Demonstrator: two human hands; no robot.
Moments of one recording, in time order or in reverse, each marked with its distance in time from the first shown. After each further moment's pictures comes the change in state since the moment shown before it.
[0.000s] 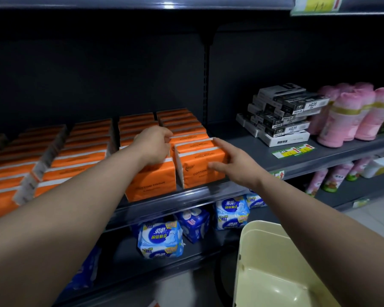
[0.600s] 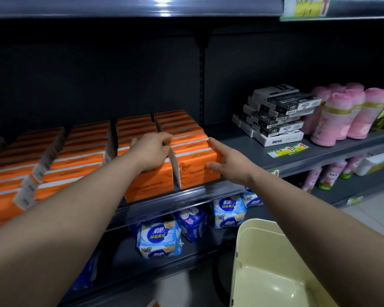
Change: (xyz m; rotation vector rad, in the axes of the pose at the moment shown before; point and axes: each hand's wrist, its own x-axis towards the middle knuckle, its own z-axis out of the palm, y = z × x) left_hand -0.006 -0.004 0.004 0.038 -0.025 0.080; right_hand 0.001 -0.010 -0.002 -0.180 -0.028 0.004
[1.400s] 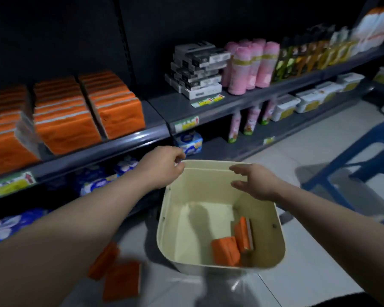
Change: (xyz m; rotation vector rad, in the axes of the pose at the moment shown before) left_hand -0.155 0.160 0.101 -0.053 -0.189 0.386; right_hand -0.268 0.112 -0.073 -0.463 -0.021 0.364
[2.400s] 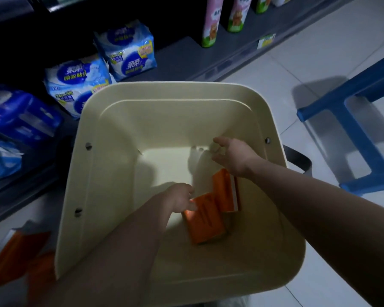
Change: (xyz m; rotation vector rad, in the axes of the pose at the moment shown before) left_hand 0.023 -0.004 0.360 -0.181 -1.039 -0.197; right_hand 0.100 0.130 0.155 0.123 -0.238 0.333
